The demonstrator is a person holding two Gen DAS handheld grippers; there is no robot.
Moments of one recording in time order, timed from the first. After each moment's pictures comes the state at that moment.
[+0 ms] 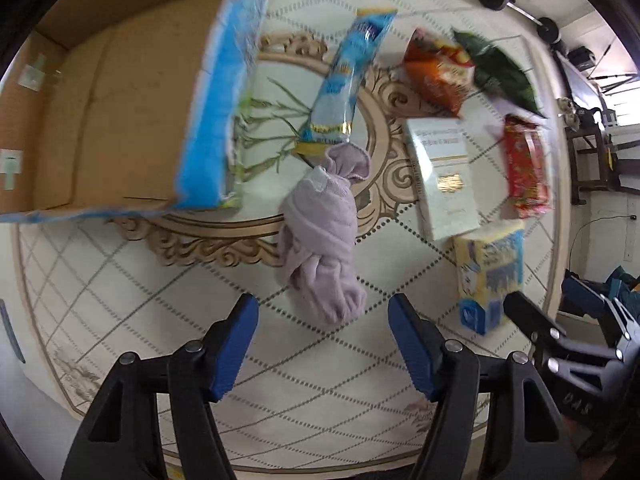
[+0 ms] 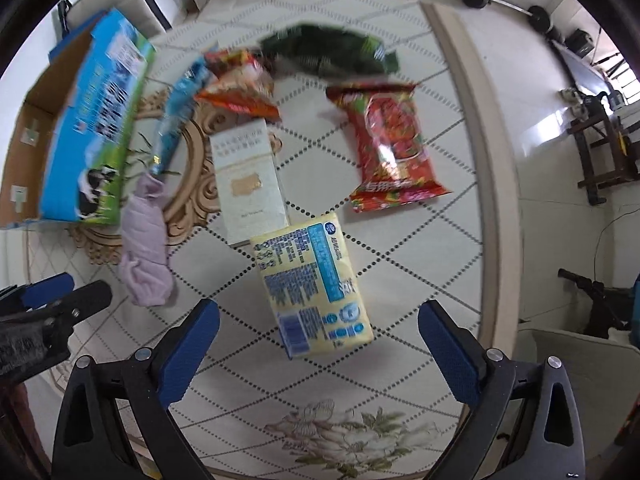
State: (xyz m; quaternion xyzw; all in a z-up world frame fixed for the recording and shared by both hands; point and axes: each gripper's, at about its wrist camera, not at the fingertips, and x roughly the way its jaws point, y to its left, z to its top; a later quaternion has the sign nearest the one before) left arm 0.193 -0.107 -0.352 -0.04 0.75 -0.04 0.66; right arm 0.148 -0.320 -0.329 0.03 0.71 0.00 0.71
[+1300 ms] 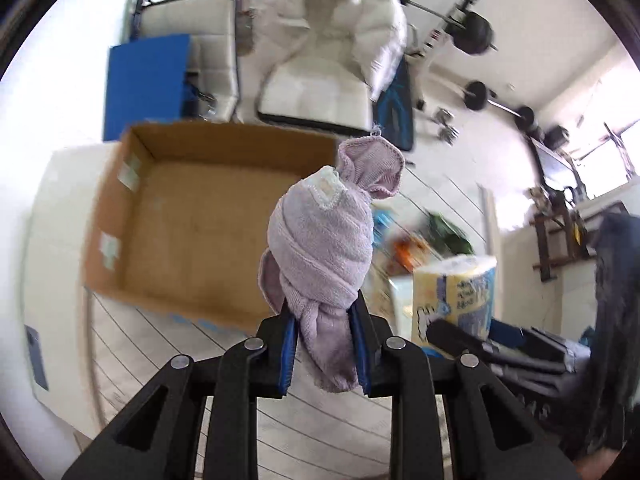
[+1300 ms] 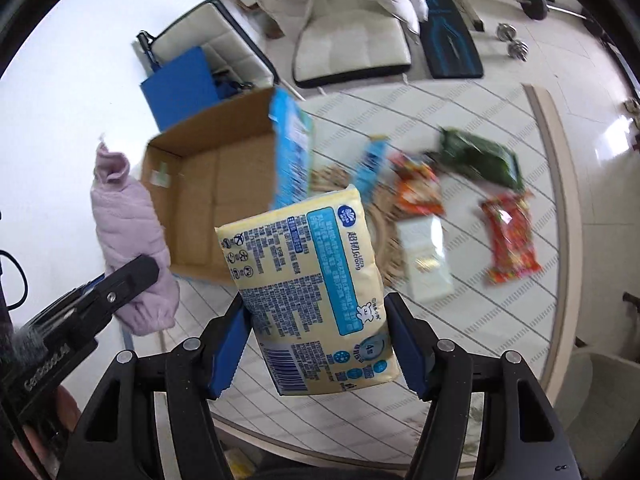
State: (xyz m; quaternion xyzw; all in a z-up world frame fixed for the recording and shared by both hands) left arm 0.212 -0.028 -0.149 -0.09 0.61 -0.03 0.79; right arm 0.216 -0.213 -0.159 0.14 0.66 0.13 0.73
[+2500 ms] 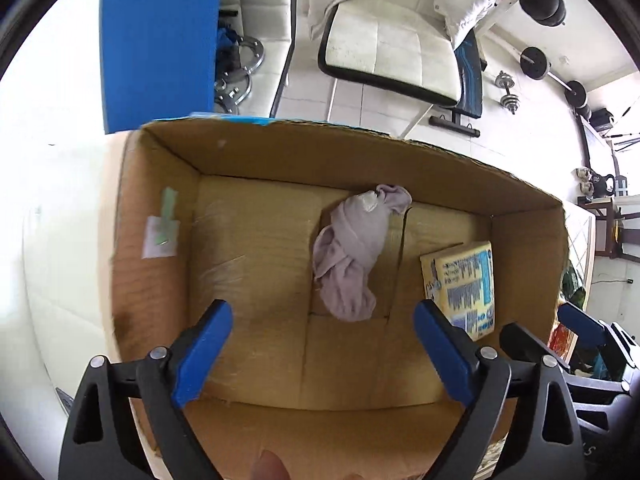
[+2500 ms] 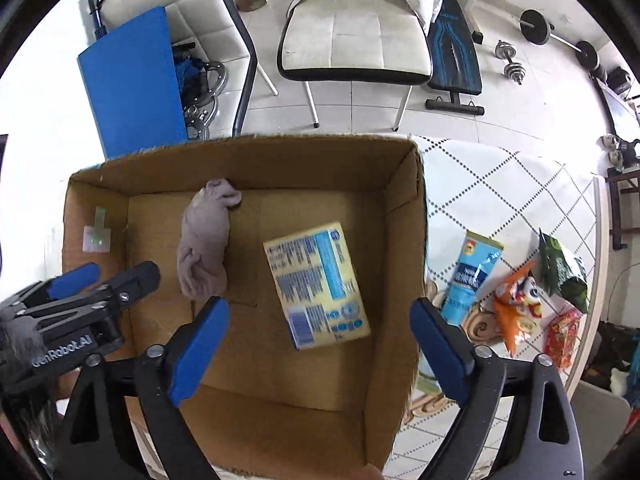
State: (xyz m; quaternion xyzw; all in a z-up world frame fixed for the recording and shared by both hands) left arm 0.350 0.130 -0.269 -0.06 0.70 -0.01 0.71; right arm 0.366 -0.044 -0.282 0.03 0.71 0.04 0.71
